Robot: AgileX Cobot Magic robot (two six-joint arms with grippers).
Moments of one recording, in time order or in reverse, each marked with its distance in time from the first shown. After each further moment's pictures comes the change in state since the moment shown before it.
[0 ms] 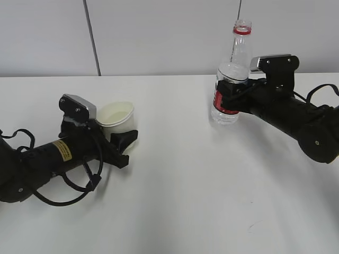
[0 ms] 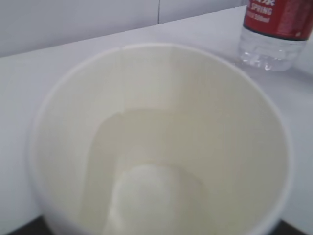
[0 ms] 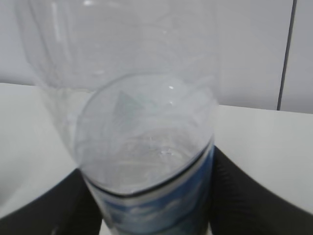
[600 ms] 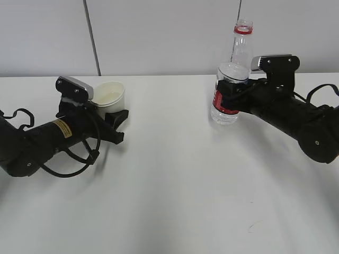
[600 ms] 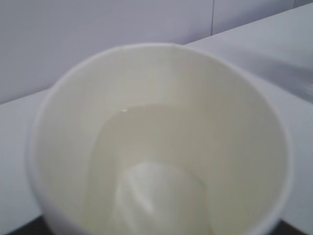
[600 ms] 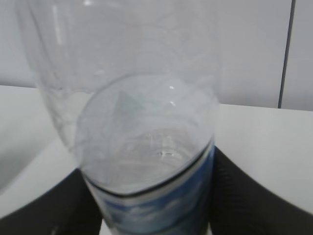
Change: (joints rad) left arm 0.068 0.029 -0.165 -0.040 0.112 0.061; right arm 0.000 0.000 0.000 0.000 0.000 0.018
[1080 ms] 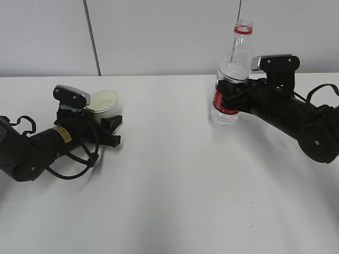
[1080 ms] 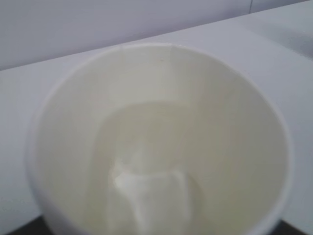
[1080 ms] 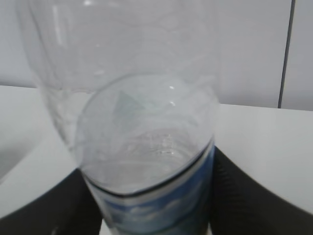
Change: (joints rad) left arm 0.021 0.078 -0.034 -0.070 0.006 0.001; right arm 0.000 0.000 0.000 0.000 0.000 0.002
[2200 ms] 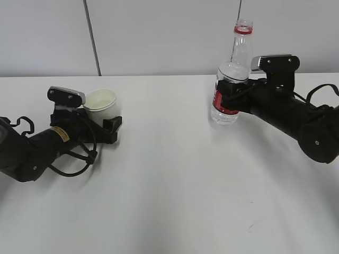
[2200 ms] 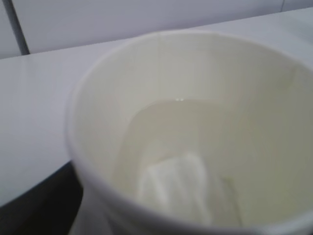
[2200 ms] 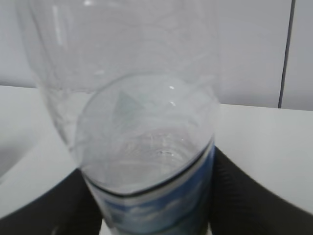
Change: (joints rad) left arm 0.002 0.009 -0.001 -0.096 0.016 0.000; right arm 0.000 0.000 0.000 0.000 0.000 0.000
